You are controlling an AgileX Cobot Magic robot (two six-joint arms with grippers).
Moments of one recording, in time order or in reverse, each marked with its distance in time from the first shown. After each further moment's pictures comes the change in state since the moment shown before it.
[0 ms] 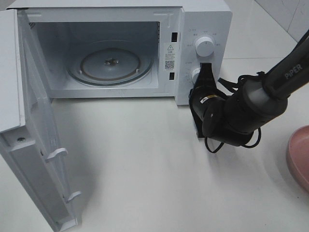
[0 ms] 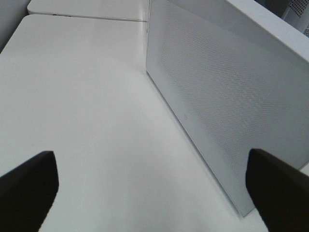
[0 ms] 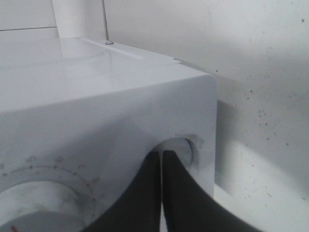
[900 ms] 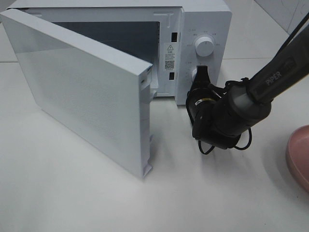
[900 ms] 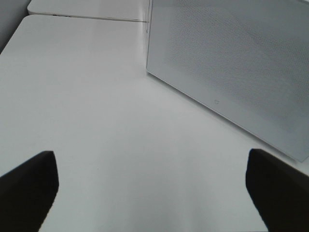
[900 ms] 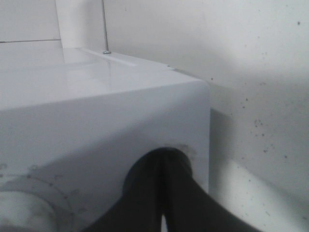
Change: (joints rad) left arm 0.000 0.000 0.000 0.000 0.000 0.000; right arm 0.012 0.075 -0.073 0.094 -0.053 -0.060
